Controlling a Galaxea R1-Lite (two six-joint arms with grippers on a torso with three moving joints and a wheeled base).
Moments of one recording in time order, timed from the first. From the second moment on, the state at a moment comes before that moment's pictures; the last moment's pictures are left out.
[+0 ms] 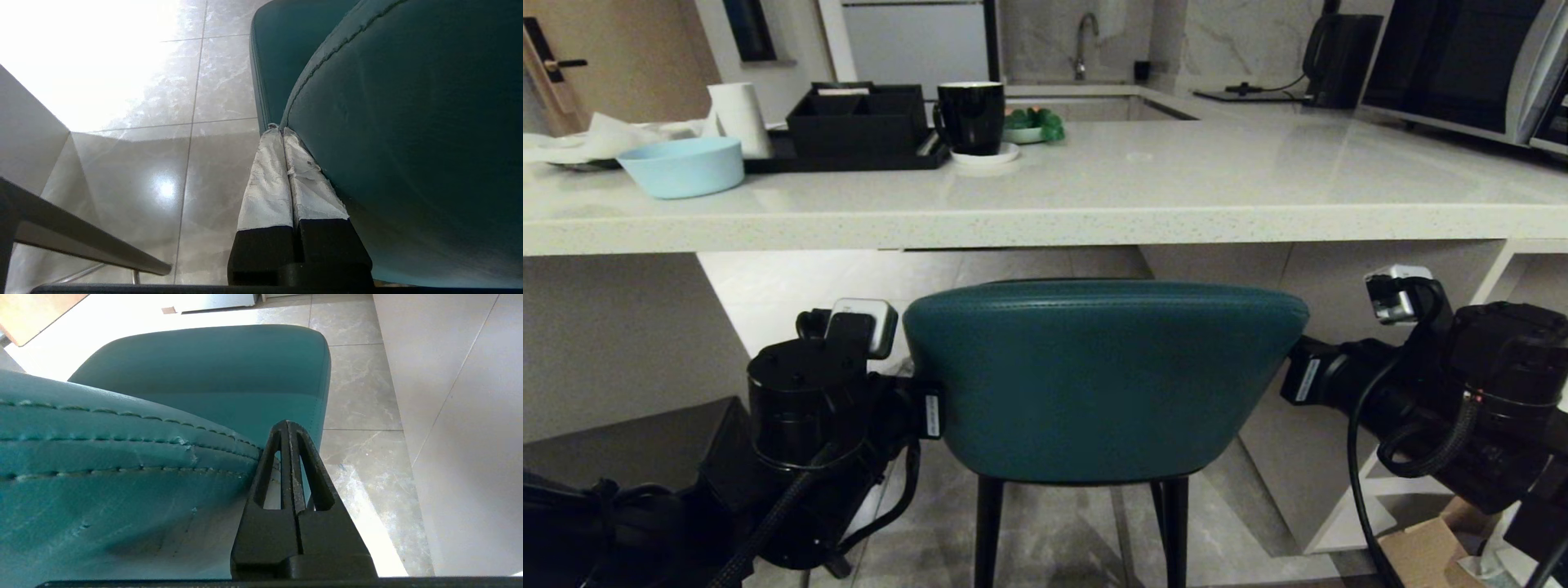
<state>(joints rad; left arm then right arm) -0.77 1.71 -0.54 -0.95 0.53 -0.11 0.45 1.66 -0.48 -1.03 -0.08 0.16</state>
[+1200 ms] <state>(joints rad) -0.58 1.17 -0.26 -0.95 0.51 -0.11 0.32 1.17 -0.26 -0.89 -0.08 0.15</state>
